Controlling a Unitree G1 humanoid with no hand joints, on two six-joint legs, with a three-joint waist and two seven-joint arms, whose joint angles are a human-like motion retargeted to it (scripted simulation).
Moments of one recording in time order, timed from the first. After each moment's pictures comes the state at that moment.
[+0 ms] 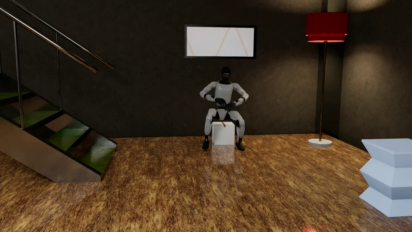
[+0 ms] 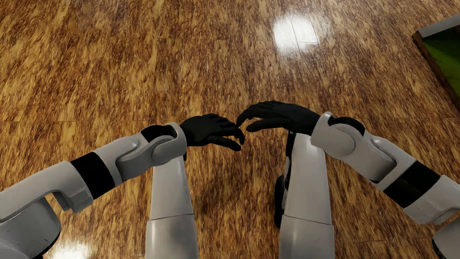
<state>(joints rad) -1.05 -1.14 0.00 0.16 -0.18 -0.02 -0.22 0.13 0.71 2.00 1.95 -0.90 -0.72 -0.38 -0.19 0.83 -0.84 -0.12 0.22 -1.10 0.75 0.16 0.05 0.25 -0.10 -0.20 -0.27 -0.06 0.20</state>
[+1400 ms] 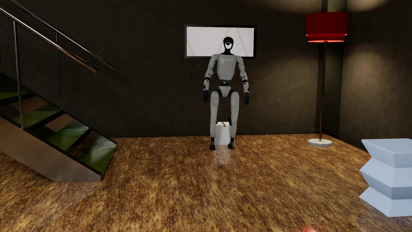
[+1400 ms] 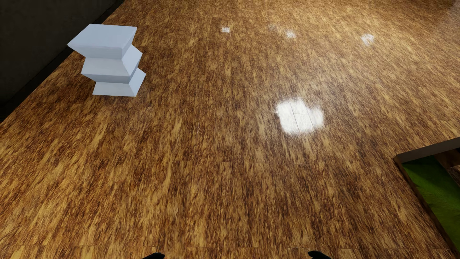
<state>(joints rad) 0.16 0.21 0.03 0.05 0.00 -0.03 0.15 -0.11 0.07 0.16 0.00 -0.10 -0.13 -0.13 0.02 0.34 -0.28 -0.01 0.09 -0.39 0.30 1.19 1.28 0.23 -0.14 -0.10 -0.10 -0.10 0.10</state>
